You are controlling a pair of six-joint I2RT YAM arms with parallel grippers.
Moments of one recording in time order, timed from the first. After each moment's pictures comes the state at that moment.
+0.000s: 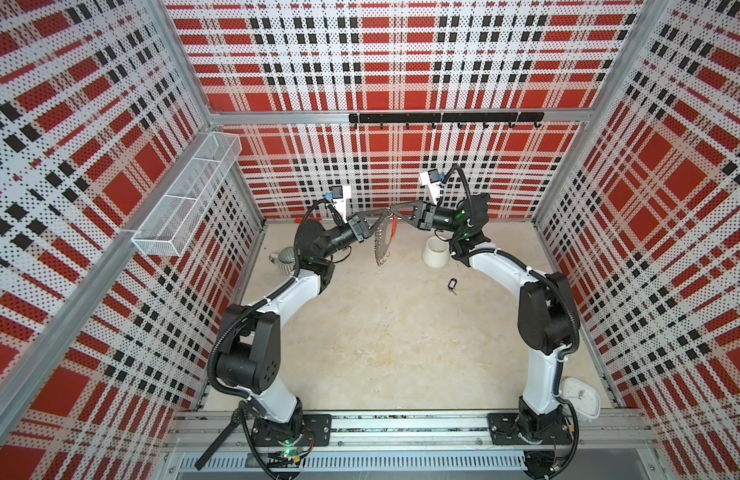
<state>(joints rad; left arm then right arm) -0.27 1.65 1.14 0.91 0.81 -1.05 0.41 1.99 1.61 0.88 -1.06 1.06</state>
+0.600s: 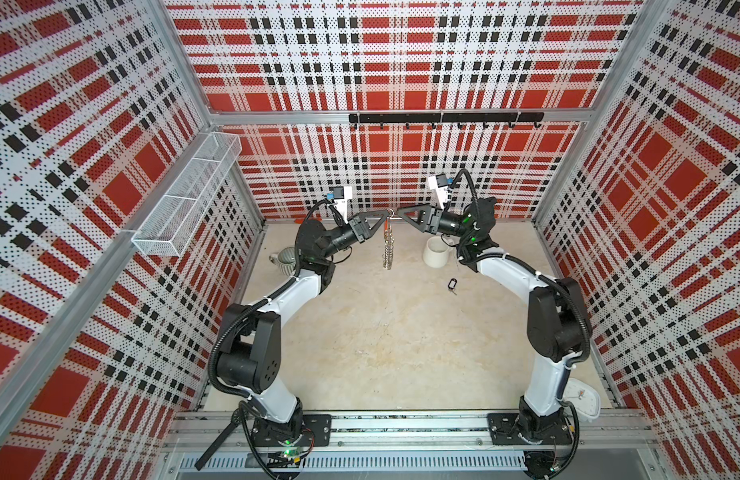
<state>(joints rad) -0.27 1.66 1.14 0.90 0.80 -1.04 0.35 1.85 1.45 0.71 -0.96 0.94</state>
